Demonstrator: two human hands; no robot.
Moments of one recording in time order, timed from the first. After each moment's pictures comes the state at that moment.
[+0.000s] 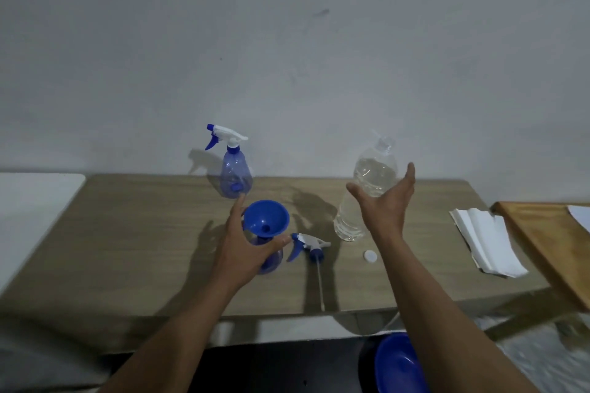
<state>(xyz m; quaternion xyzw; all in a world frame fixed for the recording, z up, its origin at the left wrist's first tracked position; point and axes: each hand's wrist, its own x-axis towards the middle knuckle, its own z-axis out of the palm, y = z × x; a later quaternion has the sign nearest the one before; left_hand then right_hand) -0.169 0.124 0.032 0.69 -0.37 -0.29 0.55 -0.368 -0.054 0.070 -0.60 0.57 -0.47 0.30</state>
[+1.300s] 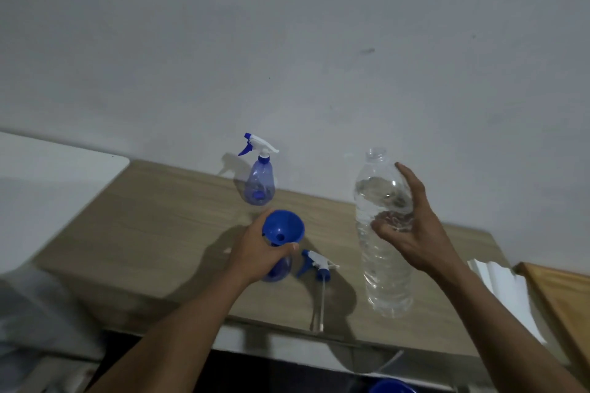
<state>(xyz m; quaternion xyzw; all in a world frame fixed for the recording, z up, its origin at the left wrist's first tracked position) -0.168 0.123 0.038 0.71 -0.38 -0.27 0.53 -0.405 -0.015 0.167 -0.86 0.32 -0.28 0.30</state>
